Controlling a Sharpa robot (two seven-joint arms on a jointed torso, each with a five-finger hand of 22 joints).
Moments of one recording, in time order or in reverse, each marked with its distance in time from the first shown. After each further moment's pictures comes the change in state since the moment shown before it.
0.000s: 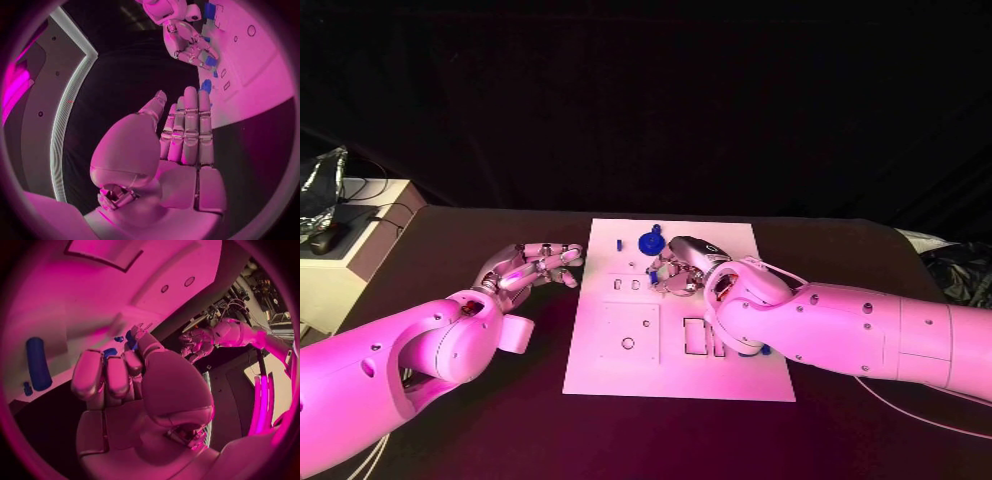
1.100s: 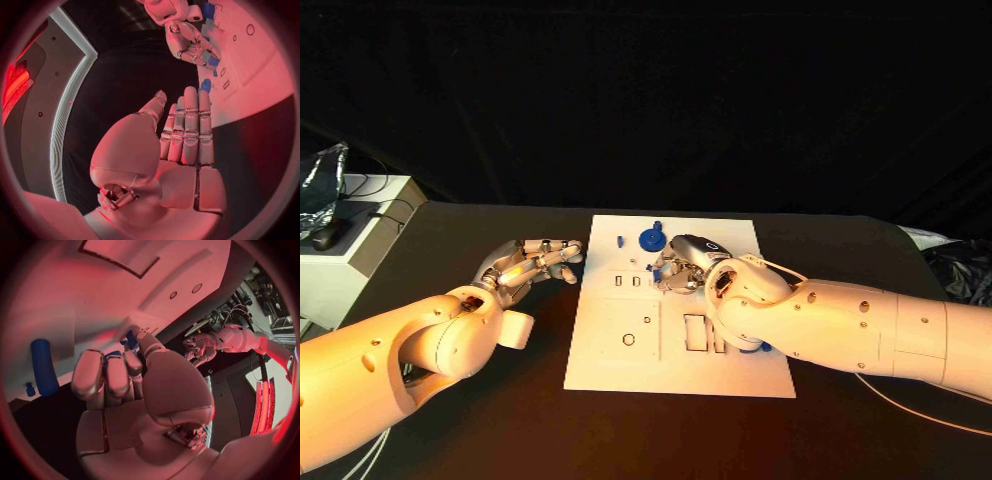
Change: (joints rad) left arm 0.000 -0.004 0.000 -0.001 0.000 0.000 -0.002; left_hand 0.000 0.000 0.000 0.000 0.000 0.000 0.000 0.000 0.000 0.000 0.000 0.000 0.000 0.000 0.000 0.000 -0.001 0.000 0.000 0.000 0.000 0.000; right arm -0.006 0.012 0.000 -0.027 -0.036 0.027 -0.019; right_hand -0.019 -0.008 0.000 0.000 -0.001 -0.001 0.002 -0.001 0.000 0.001 0.001 0.000 -0.002 0.000 0.000 0.000 -0.009 0.000 0.000 0.000 -0.006 0.001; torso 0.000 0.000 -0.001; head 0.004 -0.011
